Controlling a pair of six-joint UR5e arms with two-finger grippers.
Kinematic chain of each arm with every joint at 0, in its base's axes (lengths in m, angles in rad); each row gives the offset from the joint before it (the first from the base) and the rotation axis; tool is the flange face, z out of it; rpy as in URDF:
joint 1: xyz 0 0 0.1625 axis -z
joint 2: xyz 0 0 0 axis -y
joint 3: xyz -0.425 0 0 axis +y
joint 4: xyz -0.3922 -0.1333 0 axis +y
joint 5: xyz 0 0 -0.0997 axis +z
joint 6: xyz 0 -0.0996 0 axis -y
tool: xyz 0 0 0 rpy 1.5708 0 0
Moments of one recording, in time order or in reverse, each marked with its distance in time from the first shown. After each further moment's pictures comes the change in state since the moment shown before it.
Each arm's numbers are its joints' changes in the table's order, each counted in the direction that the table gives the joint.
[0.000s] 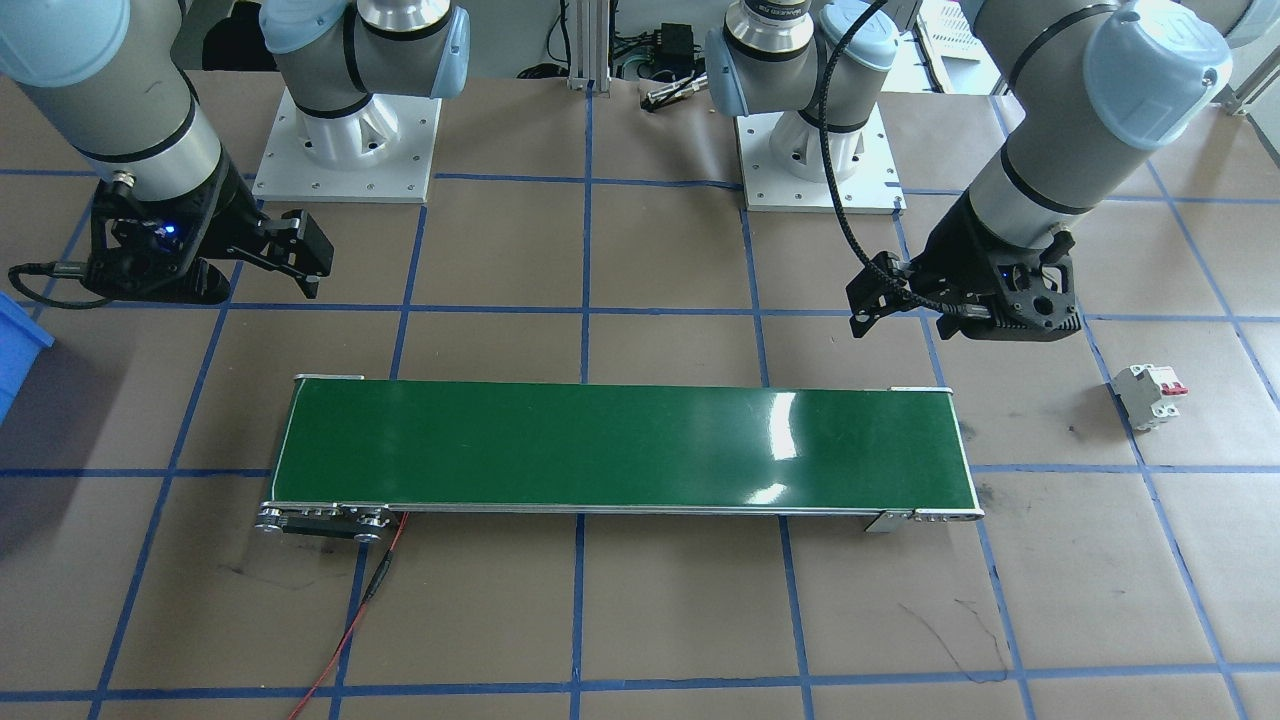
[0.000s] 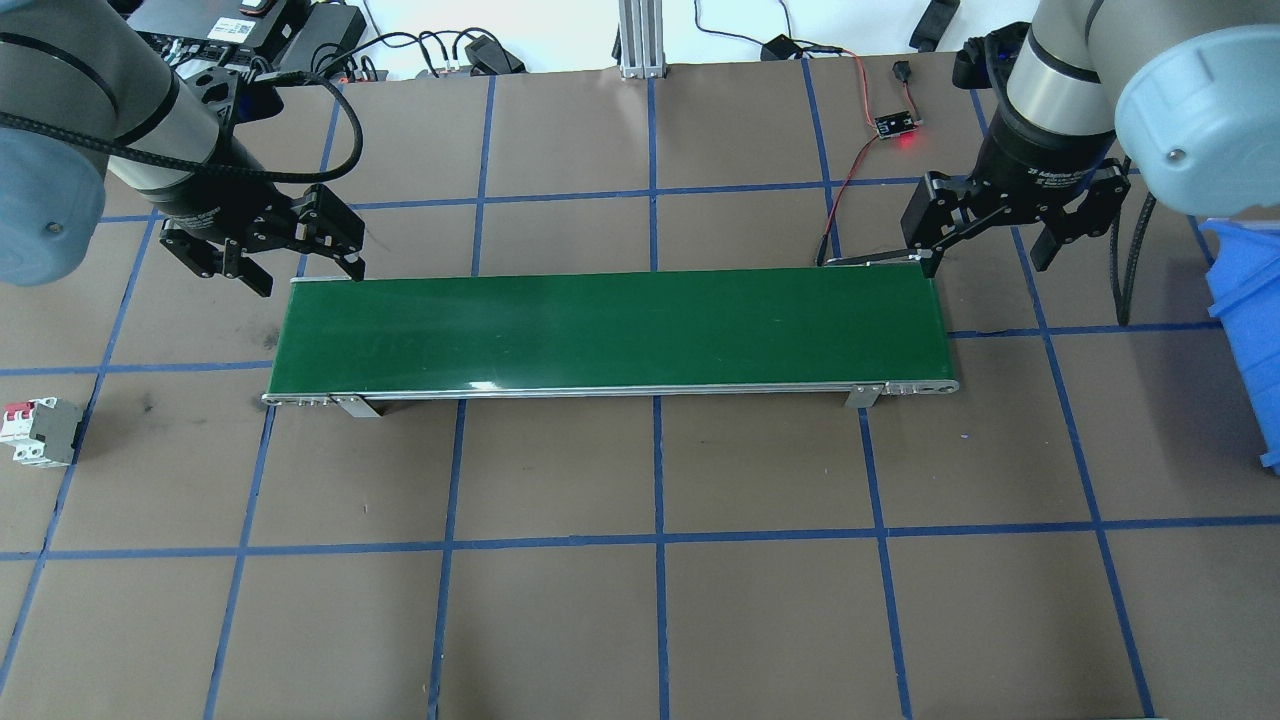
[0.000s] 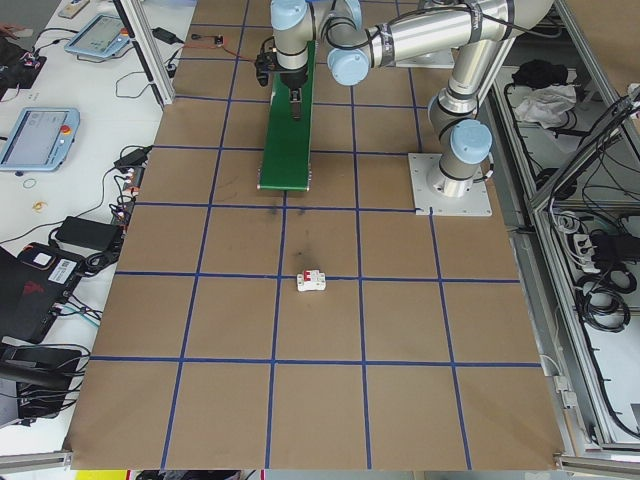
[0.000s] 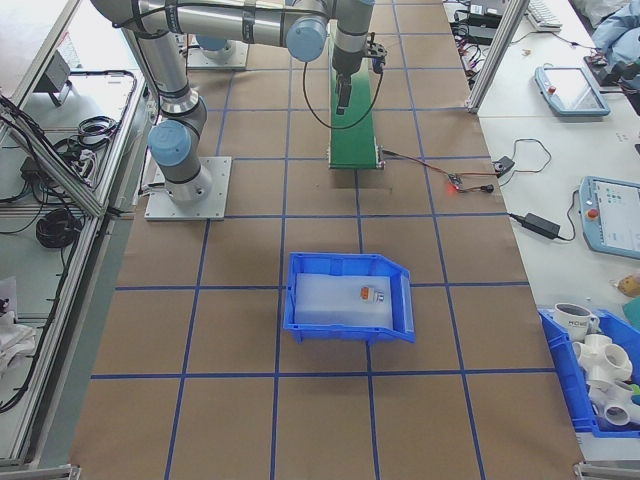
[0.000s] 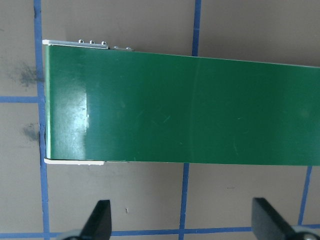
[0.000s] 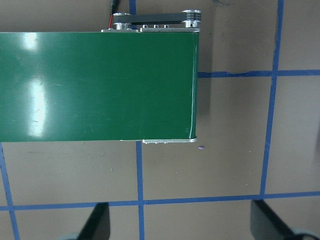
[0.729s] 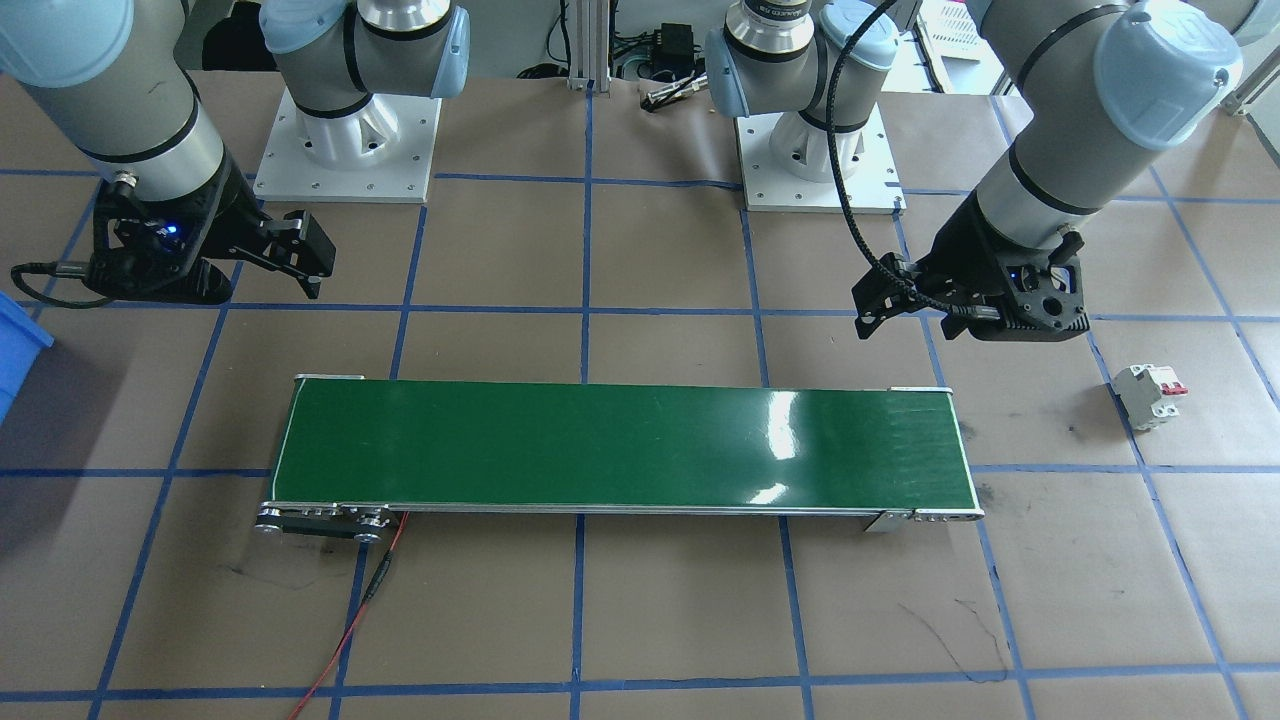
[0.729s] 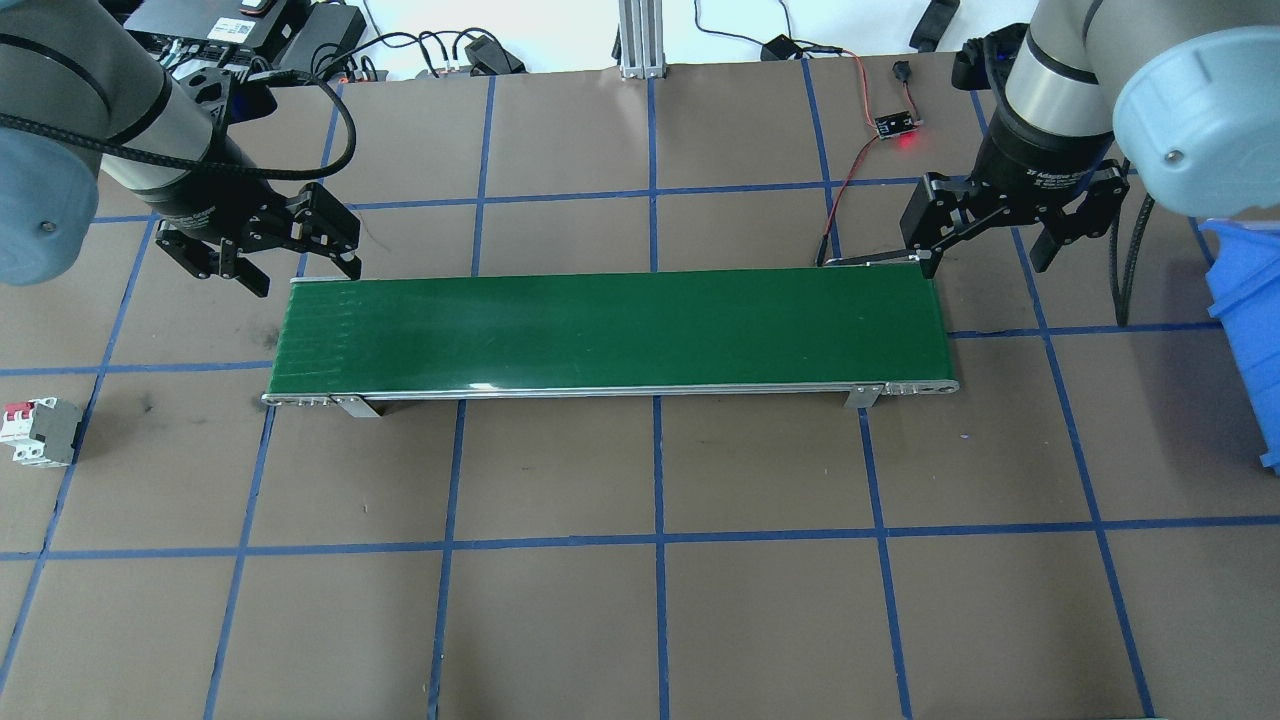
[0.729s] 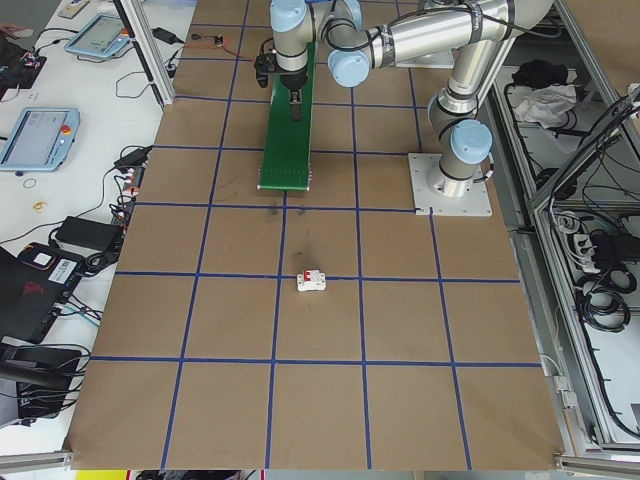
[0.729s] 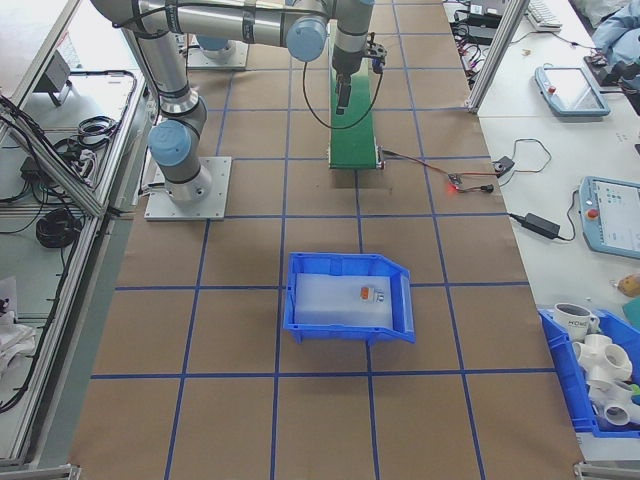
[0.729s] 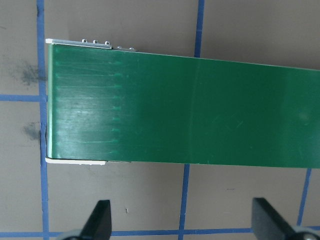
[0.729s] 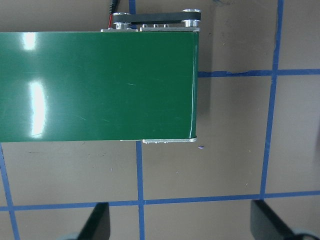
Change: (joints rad) left arm -0.011 -0.001 0.000 0.001 0.007 -0.004; right arm -0.002 0.001 -0.001 0.000 0.002 0.005
